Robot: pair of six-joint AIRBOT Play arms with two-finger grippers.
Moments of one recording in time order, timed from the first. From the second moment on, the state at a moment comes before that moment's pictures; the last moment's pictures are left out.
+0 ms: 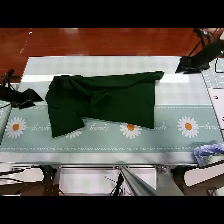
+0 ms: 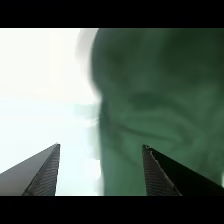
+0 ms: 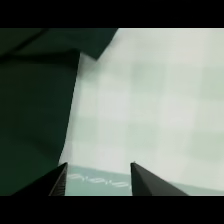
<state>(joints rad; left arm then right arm) 0.49 -1.49 1.11 1.12 -1.21 -1.21 -0.19 -1.73 1.82 -1.28 1.52 1.40</state>
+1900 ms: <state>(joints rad) 0.39 -1.59 1.18 0.93 -1.26 -1.19 -0.11 -1.39 0.62 -0.69 1.05 1.20</state>
